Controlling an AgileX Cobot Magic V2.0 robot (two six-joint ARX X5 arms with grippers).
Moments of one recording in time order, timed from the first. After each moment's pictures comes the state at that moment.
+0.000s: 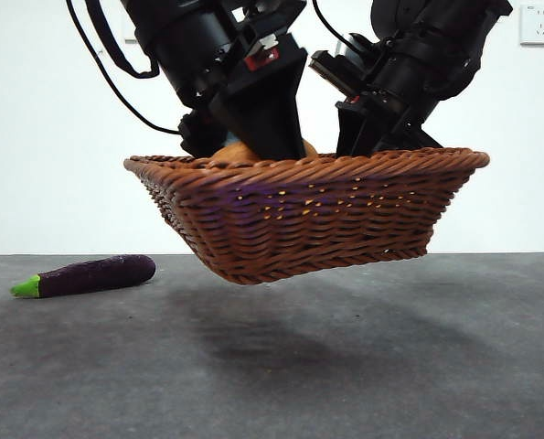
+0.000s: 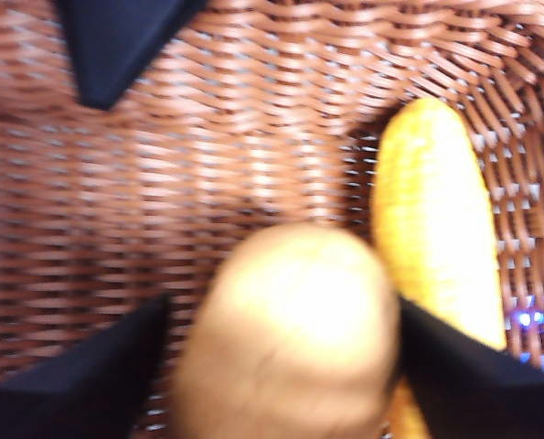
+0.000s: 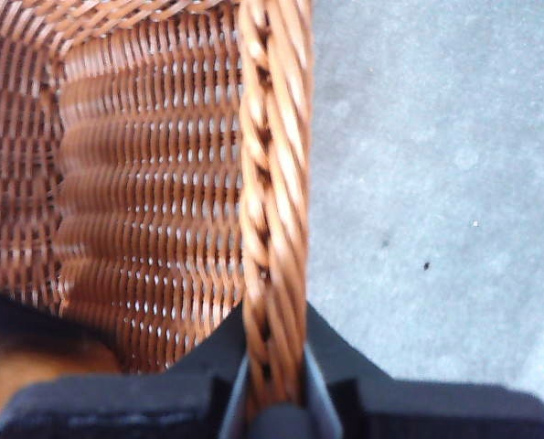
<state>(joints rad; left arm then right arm) -0.75 1.62 1.29 -0.69 0.24 0.32 0.43 1.73 1.38 -0.74 -0.45 0.12</state>
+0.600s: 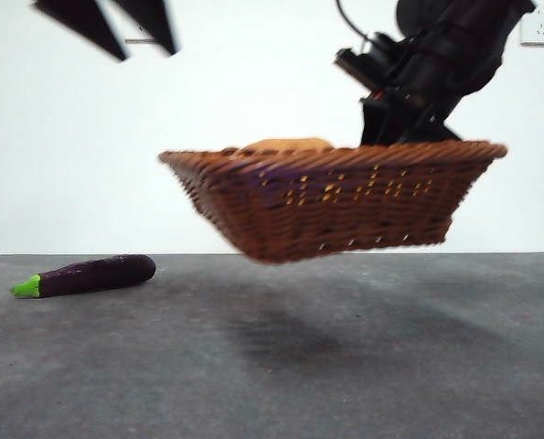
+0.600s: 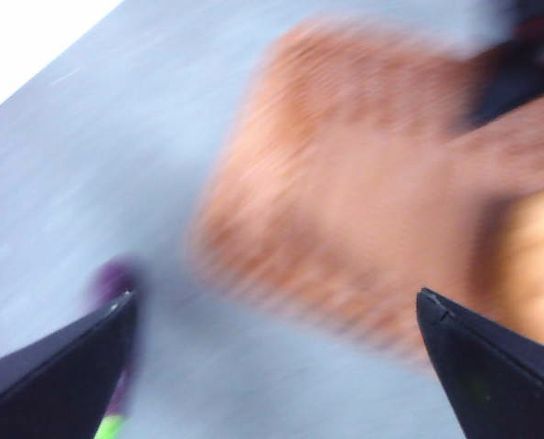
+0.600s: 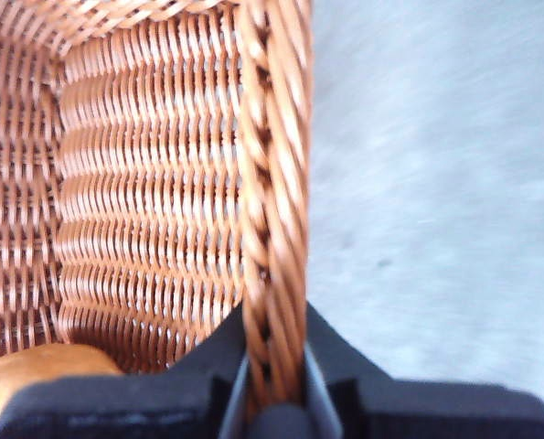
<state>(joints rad) -0.42 1.29 1.29 -0.69 0.06 0.34 0.35 1.69 1.38 -0.76 -0.47 0.12</state>
